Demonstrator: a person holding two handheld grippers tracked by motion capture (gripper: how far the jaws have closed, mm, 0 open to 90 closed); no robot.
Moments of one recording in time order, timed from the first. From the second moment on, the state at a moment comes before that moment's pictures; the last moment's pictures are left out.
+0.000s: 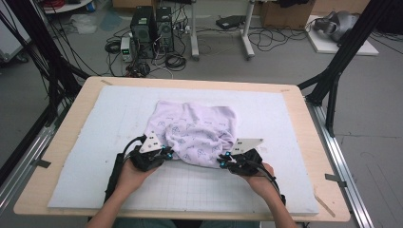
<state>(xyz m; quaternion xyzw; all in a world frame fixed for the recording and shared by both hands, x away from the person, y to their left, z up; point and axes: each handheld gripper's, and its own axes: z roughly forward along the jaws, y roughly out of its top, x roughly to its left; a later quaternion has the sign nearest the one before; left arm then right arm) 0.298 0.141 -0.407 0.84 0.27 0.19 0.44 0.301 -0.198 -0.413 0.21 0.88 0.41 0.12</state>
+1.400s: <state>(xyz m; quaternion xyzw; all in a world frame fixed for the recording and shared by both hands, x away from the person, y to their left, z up) 0.349 0.167 -0.401 0.84 0.34 0.18 0.38 0.341 -0.171 -0.398 0.23 0.88 0.41 0.08</state>
